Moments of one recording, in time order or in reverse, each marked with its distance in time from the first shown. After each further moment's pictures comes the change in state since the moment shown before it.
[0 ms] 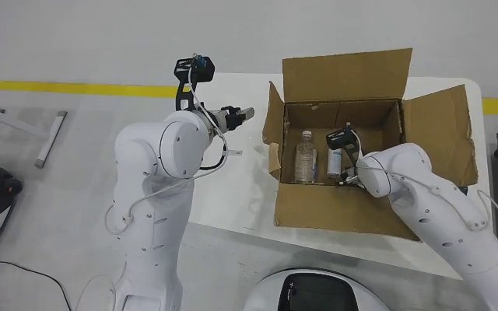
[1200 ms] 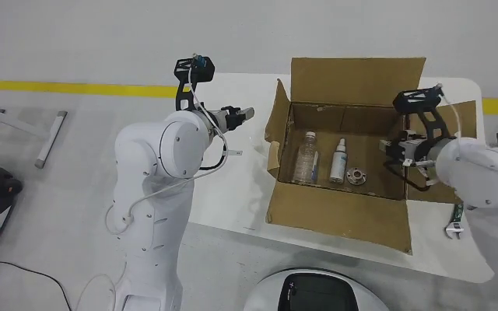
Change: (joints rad) left arm 0.000 0.000 0.000 0.000 0.000 0.000 0.000; right arm -0.228 0.031 0.596 -0.415 0.115 0.022 -0.026
